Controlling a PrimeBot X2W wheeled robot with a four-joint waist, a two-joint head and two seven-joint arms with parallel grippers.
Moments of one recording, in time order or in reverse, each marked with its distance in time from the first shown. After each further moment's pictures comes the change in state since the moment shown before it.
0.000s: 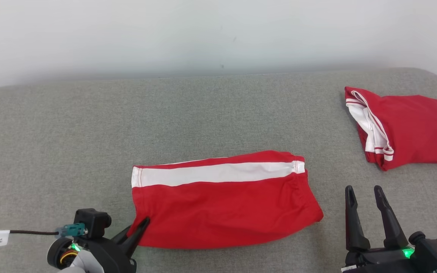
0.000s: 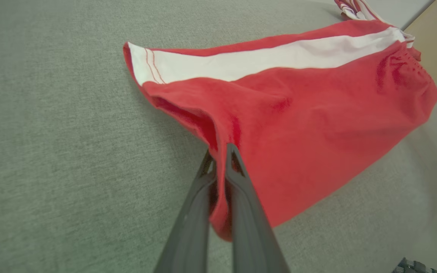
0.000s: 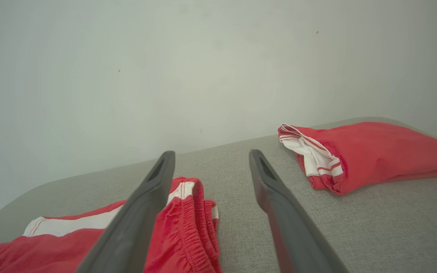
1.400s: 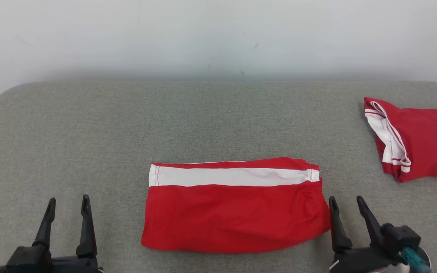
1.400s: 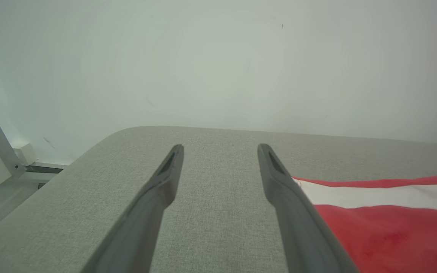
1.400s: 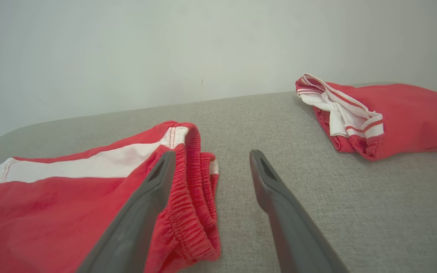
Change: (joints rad) left arm 0.535 -0.458 1.185 -0.262 0.963 0.007 -0.078; right arm -0.113 0.005 -0.018 0.303 -0.104 0.000 0.009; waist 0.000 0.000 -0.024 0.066
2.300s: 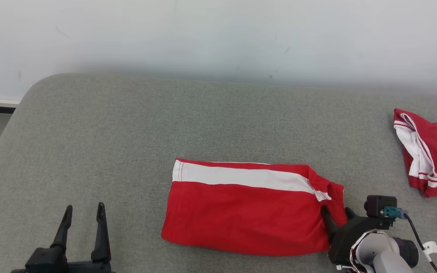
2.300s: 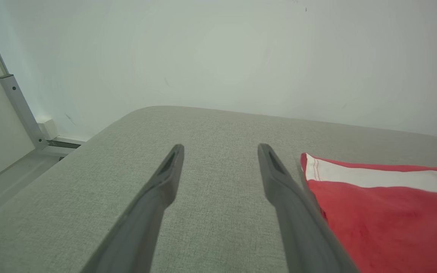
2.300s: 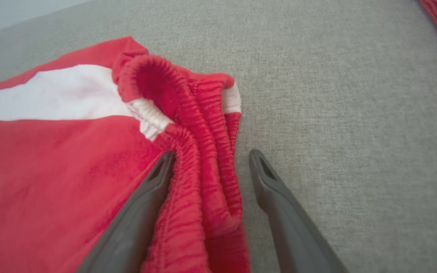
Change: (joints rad) left arm -0.011 -0.098 0.064 0.083 0.093 -0.080 0.000; right arm -0.258 -0.040 -0.019 0.380 0.047 0.000 0.384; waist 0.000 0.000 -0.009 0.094
